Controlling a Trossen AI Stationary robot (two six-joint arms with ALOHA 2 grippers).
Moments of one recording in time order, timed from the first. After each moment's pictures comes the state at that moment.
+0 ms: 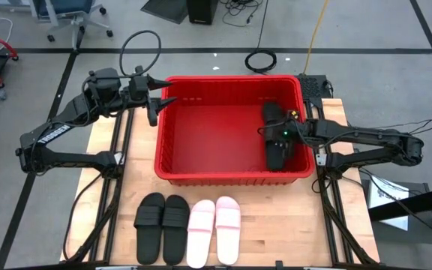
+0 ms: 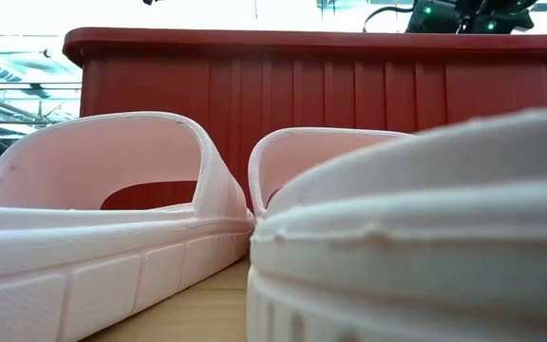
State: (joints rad) left arm 0.50 0.98 1.24 -0.42 0.14 0.20; right arm -0.31 1.06 0.75 -0.79 0.37 -0.35
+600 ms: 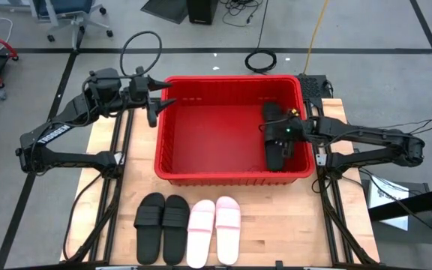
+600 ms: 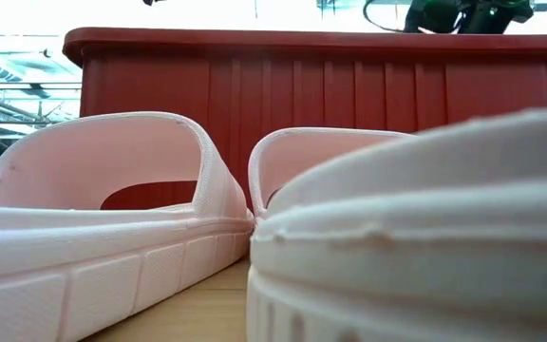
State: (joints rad) left arm 0.50 0.98 1.24 -0.43 0.16 0.20; right arm -0.31 1.04 0.81 -0.79 0.28 -0.32
